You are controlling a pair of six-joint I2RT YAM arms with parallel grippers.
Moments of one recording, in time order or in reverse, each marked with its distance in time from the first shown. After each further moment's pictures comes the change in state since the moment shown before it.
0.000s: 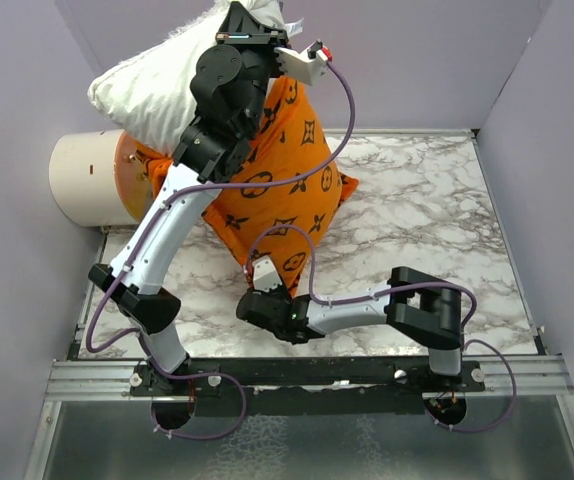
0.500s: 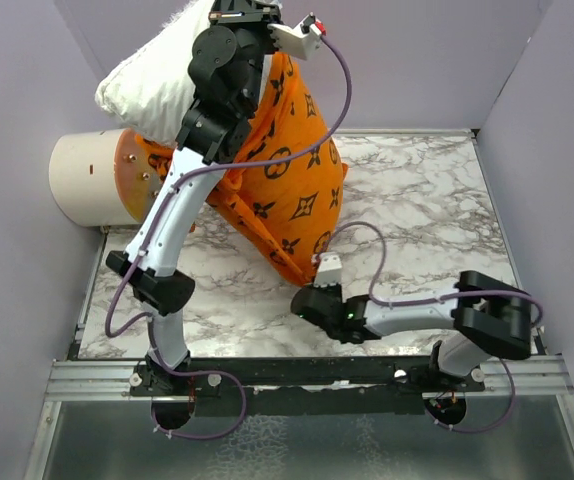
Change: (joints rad) left arm 0.051 0.117 0.213 -0.007 0.019 -0.001; right arm -0.072 -0.301 -0.370 0.027 0.104 0.222
